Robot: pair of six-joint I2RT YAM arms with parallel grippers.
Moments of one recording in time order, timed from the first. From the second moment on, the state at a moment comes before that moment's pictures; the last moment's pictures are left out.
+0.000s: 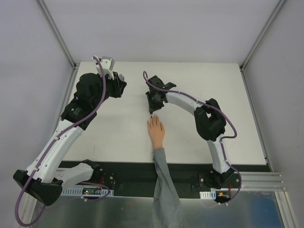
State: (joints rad) left arm -0.45 1.05 1.20 -0.38 0.02 -0.20; right arm 0.72 2.17 1.77 -0.69 -0.04 0.41
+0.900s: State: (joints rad) left arm -0.45 1.05 1.20 -0.38 0.02 -0.20; right arm 0.71 2.17 1.77 -0.70 -0.03 0.41
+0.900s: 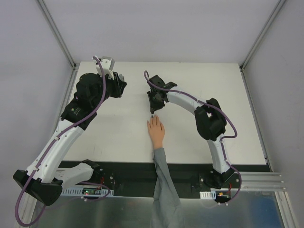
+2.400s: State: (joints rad) left arm -0.45 1.05 1.20 -0.38 0.02 -0.20; right arm 0.69 2.19 1.79 -0.71 -0.04 0.42
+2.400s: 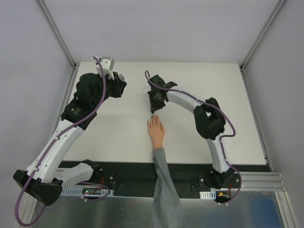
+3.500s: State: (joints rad) left arm -0.45 1.05 1.20 -0.38 0.02 -0.20; right arm 0.69 2.25 1.87 -0.72 -0.04 0.42
